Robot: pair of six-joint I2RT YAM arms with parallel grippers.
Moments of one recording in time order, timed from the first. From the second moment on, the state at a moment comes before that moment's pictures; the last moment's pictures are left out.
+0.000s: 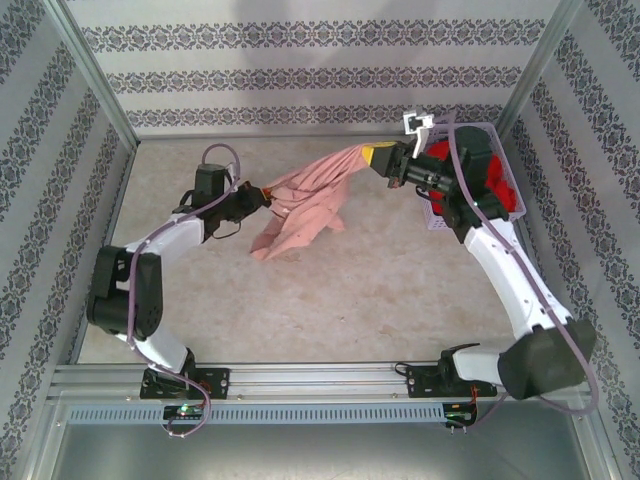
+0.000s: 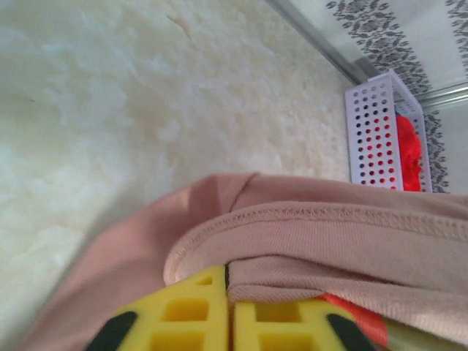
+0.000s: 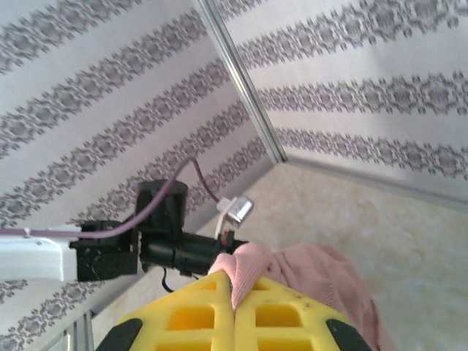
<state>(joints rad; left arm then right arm) -0.15 1.61 1.01 -0.03 0.44 -0.73 0.21 1.27 1.21 0.01 -0.83 0.42</state>
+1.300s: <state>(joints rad) -0.26 1.42 0.80 0.08 0.44 -0.68 0.14 1.10 0.91 0.01 -0.66 0.56</state>
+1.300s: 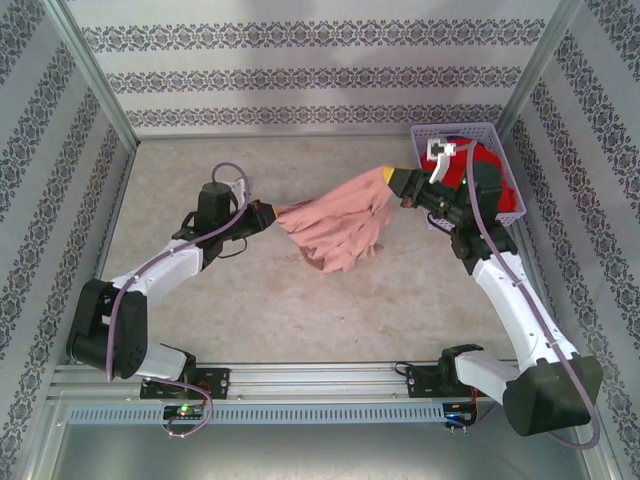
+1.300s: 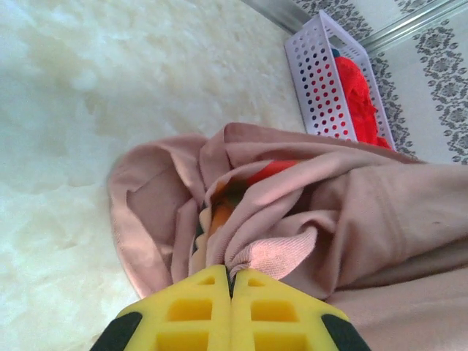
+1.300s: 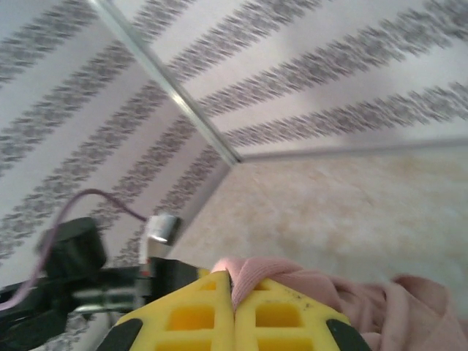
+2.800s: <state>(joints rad) -0.31 1.33 0.66 0.11 0.42 -0.44 0.57 1.94 1.44 -0.54 -0.15 0.08</state>
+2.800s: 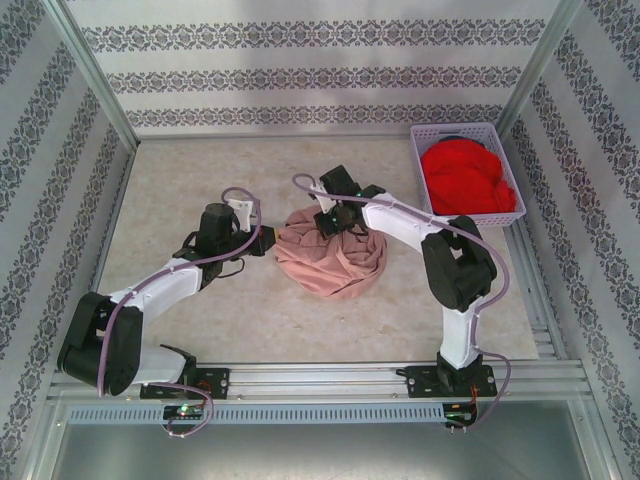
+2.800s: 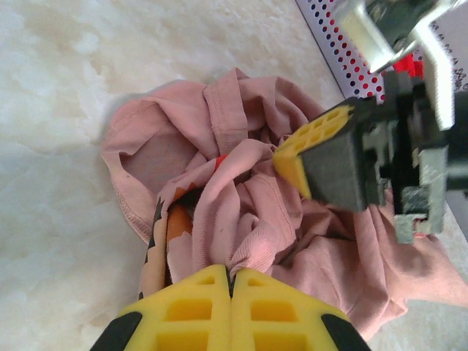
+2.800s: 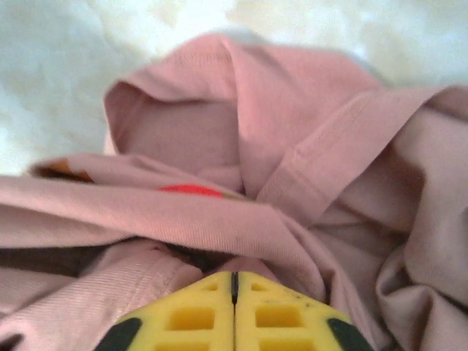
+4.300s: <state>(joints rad) -0.47 1.14 0.51 -0.18 0.28 -0.51 0.66 1.71 1.09 -0.53 0.08 0.26</state>
